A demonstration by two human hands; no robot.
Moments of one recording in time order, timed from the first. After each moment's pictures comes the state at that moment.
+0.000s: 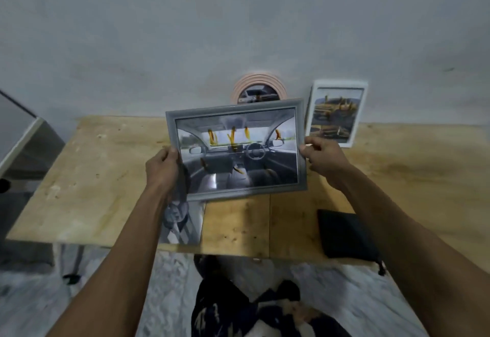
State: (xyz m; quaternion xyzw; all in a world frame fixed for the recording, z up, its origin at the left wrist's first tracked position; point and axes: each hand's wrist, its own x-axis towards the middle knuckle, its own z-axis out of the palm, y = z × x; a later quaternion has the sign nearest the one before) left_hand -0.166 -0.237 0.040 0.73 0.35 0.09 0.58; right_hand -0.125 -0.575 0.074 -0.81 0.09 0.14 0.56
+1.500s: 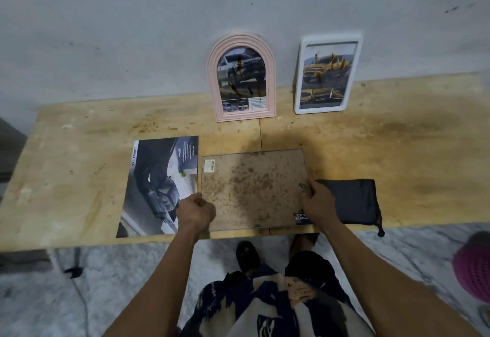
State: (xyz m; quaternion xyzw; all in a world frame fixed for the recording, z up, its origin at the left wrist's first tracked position) left_hand -0.236 -0.289 -0.083 0.81 0.36 -0.17 0.43; right_hand -0.228 -0.585 -0.087 -0.87 0.20 0.16 0.41
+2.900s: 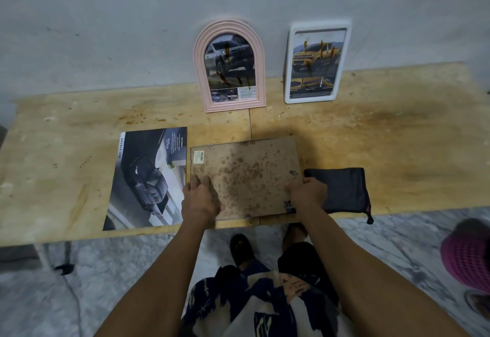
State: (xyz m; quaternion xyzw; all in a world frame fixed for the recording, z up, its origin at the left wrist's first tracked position) left_hand -0.230 -0.317 -0.103 0.96 0.10 -0.23 0.15; right_hand -0.224 -0.566 -0.091 -0.77 0.47 0.11 0.41
